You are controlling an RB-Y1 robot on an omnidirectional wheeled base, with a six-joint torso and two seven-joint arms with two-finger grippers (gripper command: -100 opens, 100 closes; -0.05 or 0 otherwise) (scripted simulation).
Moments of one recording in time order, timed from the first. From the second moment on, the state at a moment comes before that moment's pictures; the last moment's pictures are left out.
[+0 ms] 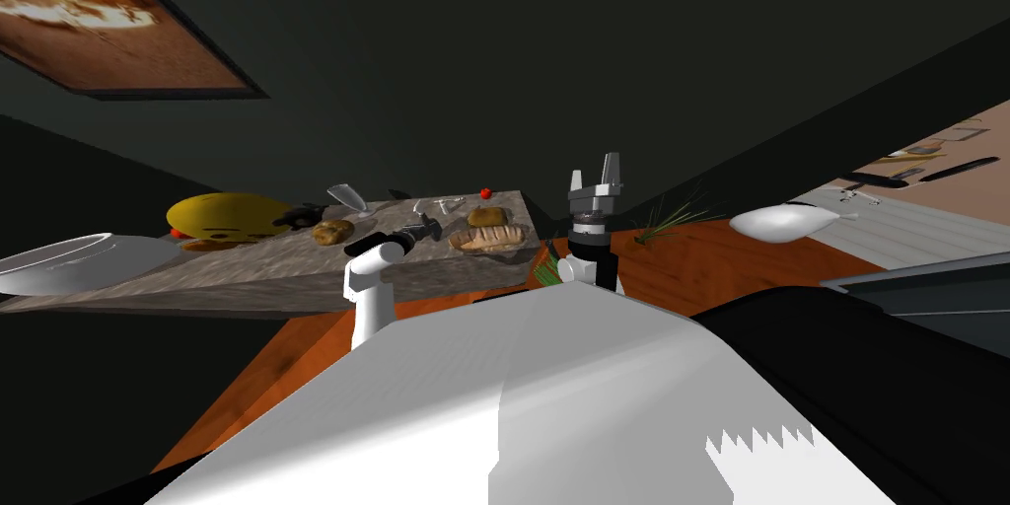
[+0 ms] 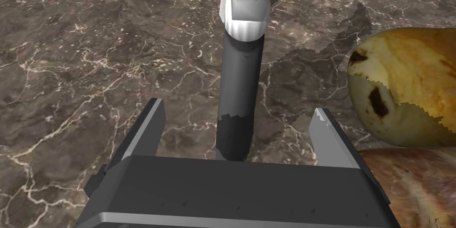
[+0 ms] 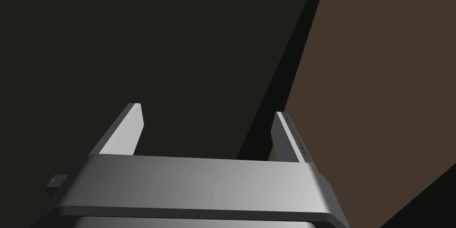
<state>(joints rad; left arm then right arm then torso) -0.12 0.20 0.31 -1.77 0.53 0.86 1.20 0.45 0.02 0.05 -2.39 -0.08 -0.47 0.04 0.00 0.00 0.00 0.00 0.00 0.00</state>
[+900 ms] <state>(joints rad) -0.29 0.19 0.37 -1.56 0.56 0.76 1.06 0.45 0.02 0.05 -2.39 -0.08 -0.47 0.04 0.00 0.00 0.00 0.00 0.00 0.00</state>
